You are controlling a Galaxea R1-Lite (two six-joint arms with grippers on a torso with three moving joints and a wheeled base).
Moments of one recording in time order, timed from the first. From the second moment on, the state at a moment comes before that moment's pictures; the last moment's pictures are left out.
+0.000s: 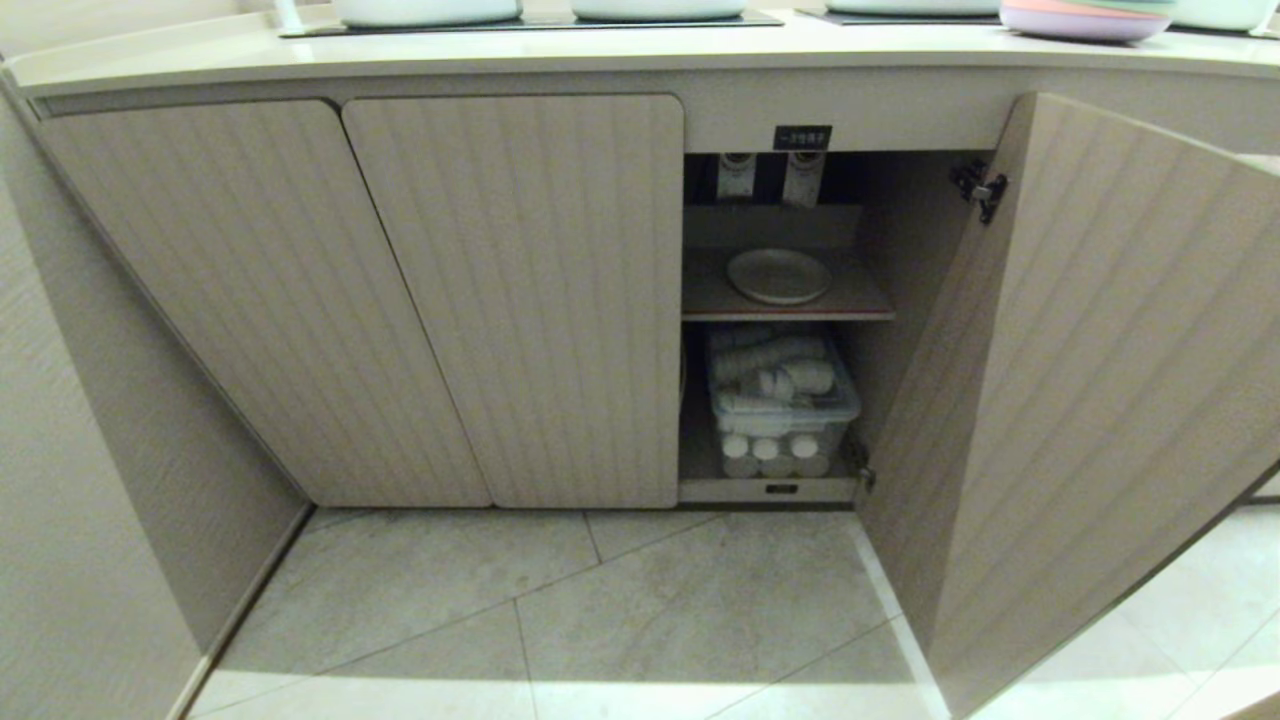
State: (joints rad) left arm 0.00 0.00 0.00 0.00 0.00 0.00; right arm 0.00 0.00 0.00 0.00 0.00 -0.01
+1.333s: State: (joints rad) left arm 0.00 0.00 0.00 0.00 0.00 0.00; right arm 0.00 0.00 0.00 0.00 0.00 -0.01
